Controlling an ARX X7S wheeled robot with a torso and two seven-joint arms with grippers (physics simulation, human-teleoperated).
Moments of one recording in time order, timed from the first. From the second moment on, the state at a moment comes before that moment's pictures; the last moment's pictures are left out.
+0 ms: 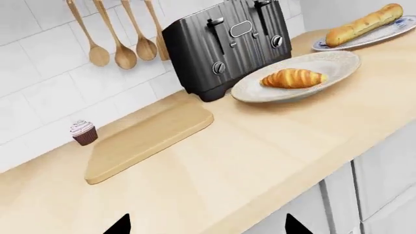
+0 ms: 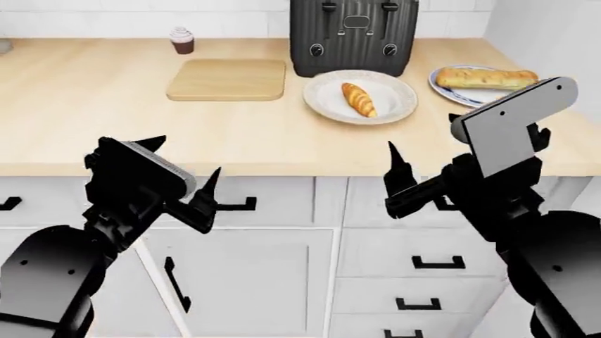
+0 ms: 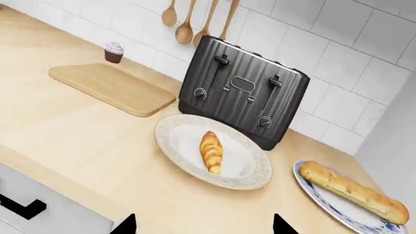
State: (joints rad) left arm -0.53 -0.49 0.13 0.37 -0.21 -0.75 0.32; right arm 0.74 0.45 -0.10 -0.75 0.33 1.37 -0.13
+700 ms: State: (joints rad) left arm -0.67 -0.61 0.15 0.43 -0.21 -0.84 0.38; right arm 0.96 0.57 -0.09 -0.71 0.69 1.55 0.03
